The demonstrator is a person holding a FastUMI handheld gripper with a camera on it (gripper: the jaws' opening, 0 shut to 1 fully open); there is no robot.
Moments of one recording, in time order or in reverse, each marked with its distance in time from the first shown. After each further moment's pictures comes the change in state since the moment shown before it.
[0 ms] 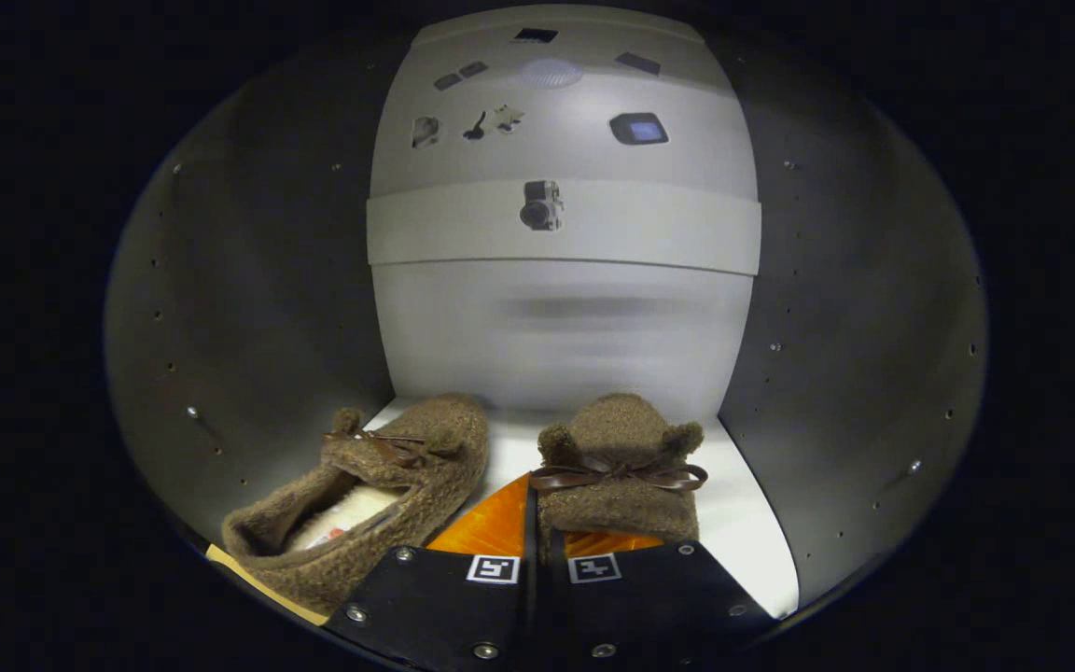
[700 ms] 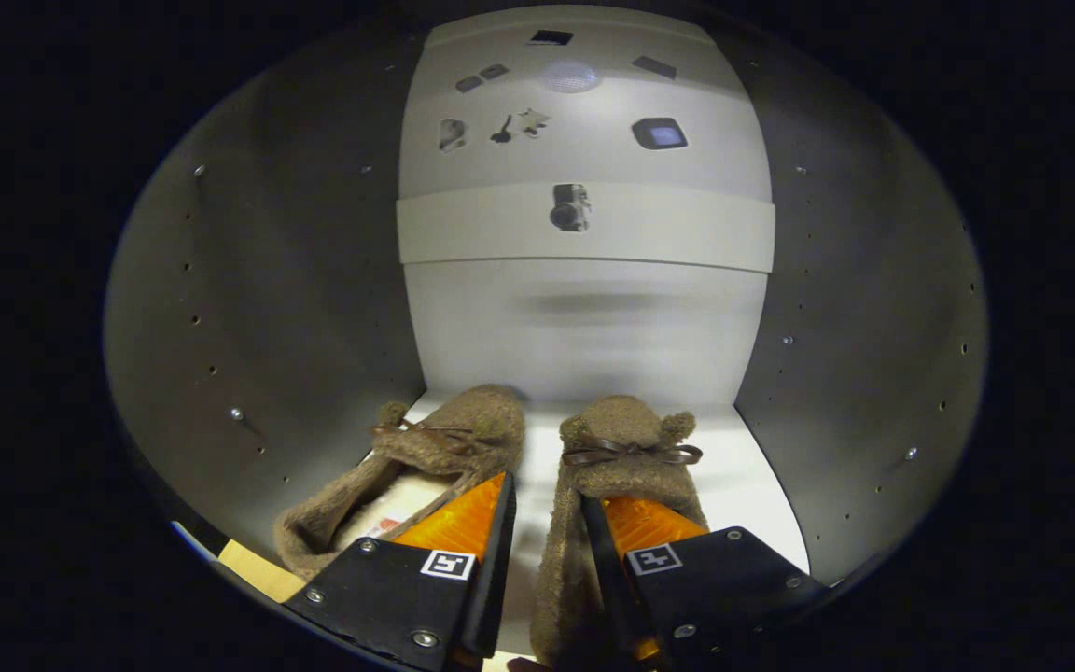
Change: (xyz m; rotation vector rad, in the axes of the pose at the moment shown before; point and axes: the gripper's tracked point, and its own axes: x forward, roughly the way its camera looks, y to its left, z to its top) arm -0.032 0.022 0.001 -0.023 0.015 0.042
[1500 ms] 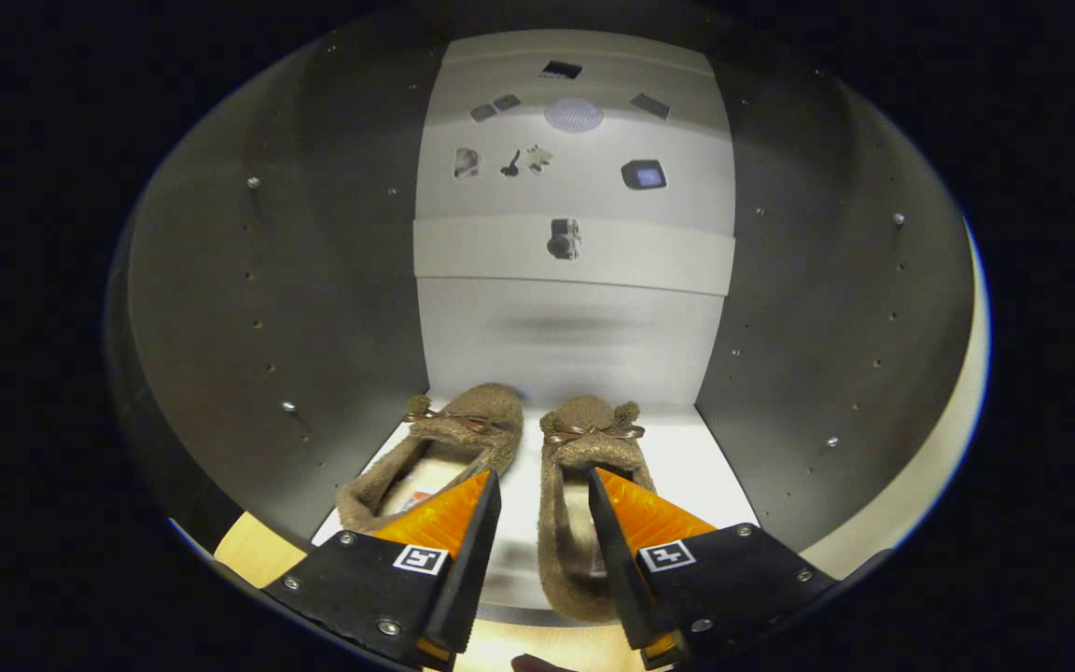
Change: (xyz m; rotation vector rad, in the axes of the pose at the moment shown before) arm -0.068 0.003 0.015 -0.008 -0.050 -0.080
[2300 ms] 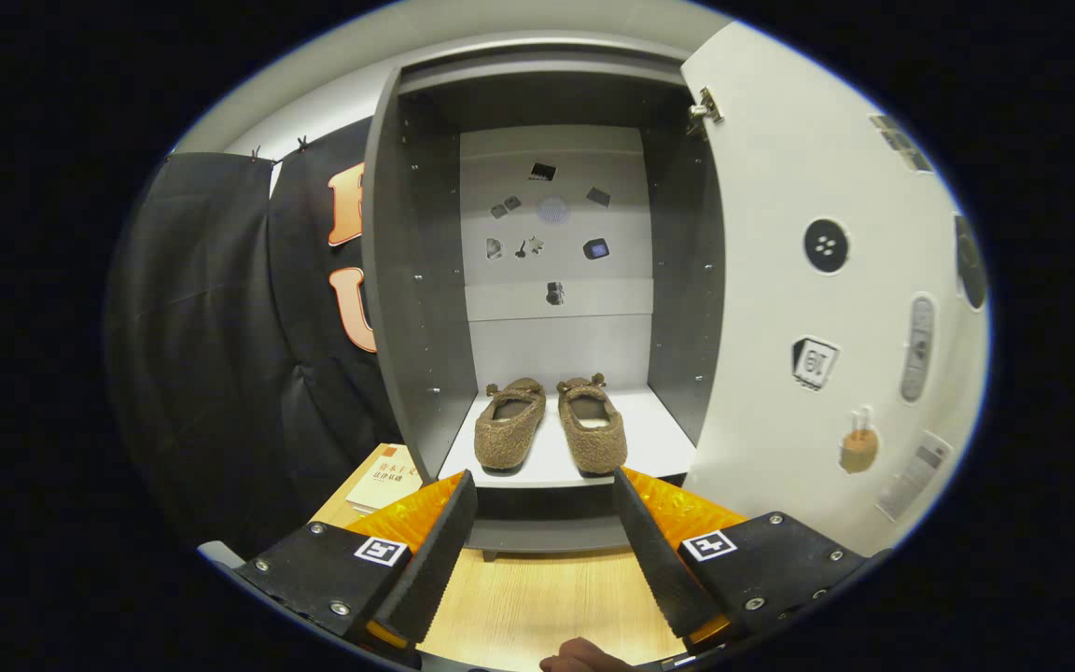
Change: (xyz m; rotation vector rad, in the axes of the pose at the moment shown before) arm -0.245 0.024 -0.017 0.107 -0.081 -0.049
